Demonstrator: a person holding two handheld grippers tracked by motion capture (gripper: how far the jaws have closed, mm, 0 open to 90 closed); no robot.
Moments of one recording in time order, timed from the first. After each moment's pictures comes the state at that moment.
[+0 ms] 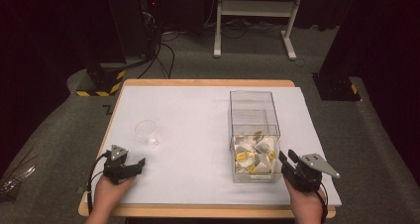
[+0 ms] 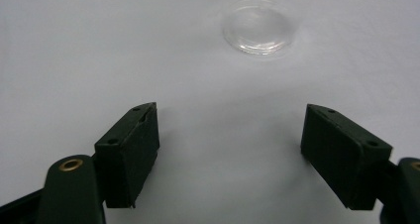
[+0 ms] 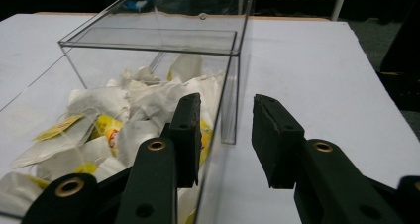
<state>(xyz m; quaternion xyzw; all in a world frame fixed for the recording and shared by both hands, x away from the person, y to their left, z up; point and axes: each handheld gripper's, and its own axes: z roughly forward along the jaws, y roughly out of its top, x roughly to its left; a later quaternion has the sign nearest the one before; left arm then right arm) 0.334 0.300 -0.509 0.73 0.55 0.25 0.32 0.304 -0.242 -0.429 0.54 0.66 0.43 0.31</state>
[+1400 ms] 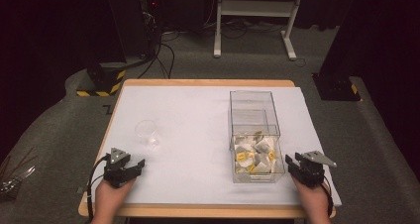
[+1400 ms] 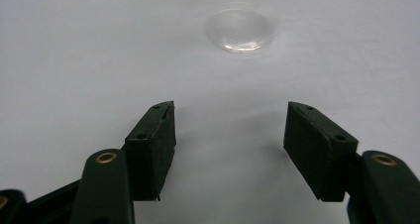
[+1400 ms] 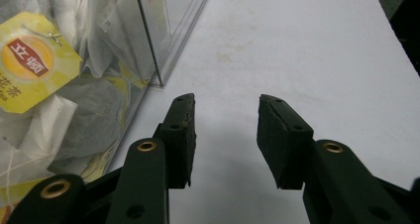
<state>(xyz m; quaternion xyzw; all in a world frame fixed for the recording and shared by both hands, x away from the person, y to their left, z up) 0.321 0.293 -0.504 0.72 0.55 0.24 0.34 0.346 -0.287 -0.492 0.55 0.70 0.36 0.27</state>
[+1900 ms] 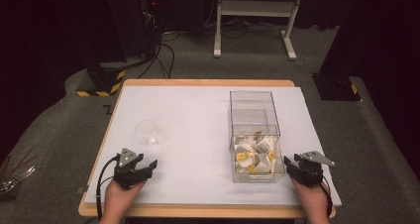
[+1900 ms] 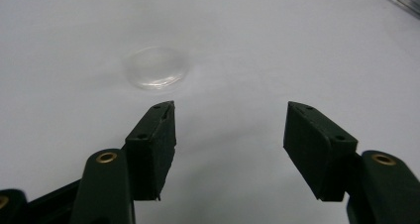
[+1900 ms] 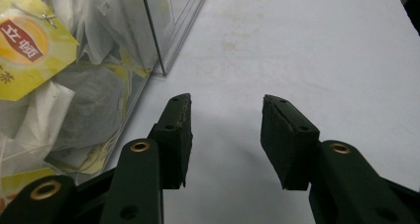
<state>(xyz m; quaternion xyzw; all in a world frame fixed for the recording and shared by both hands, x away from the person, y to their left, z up) 0.315 0.255 -0.488 0.74 0.51 0.23 0.39 0.348 -0.287 -0.496 0.55 0.71 0.35 0.26</state>
